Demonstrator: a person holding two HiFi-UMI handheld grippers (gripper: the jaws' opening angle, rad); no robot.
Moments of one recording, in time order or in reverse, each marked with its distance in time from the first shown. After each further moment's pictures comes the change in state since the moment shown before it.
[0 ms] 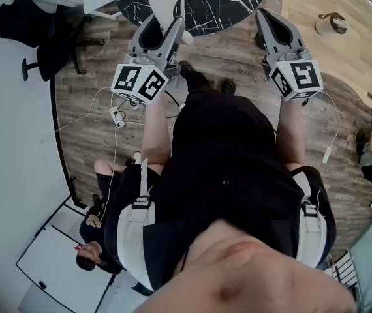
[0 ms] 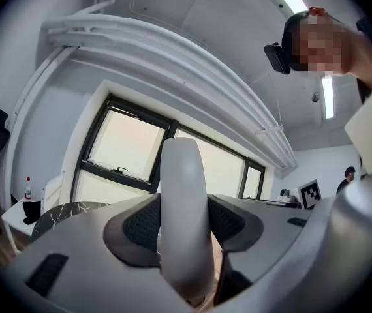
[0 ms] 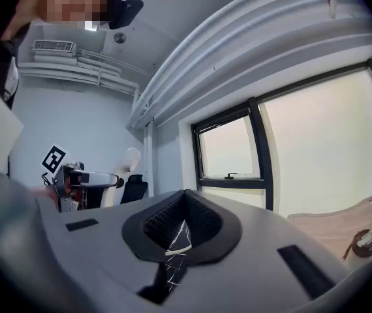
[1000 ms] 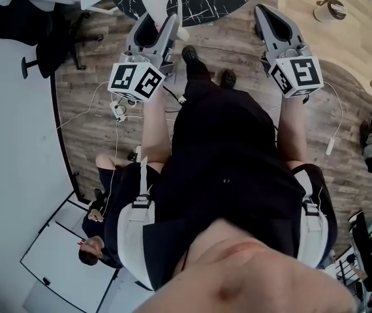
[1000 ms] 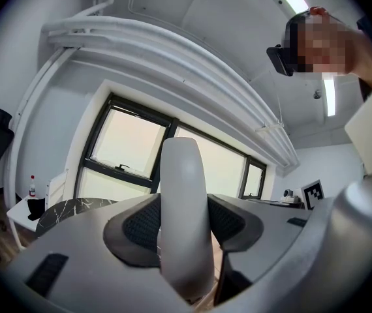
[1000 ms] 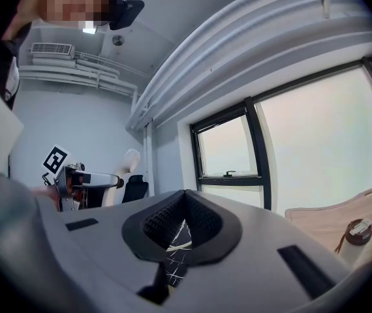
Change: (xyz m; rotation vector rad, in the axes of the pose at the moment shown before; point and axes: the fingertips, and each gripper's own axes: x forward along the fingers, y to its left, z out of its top) left arm -0.014 -0.016 -0.015 0.005 0.015 0.022; right arm -0.031 0.002 -0.014 0.023 -0.003 -0.005
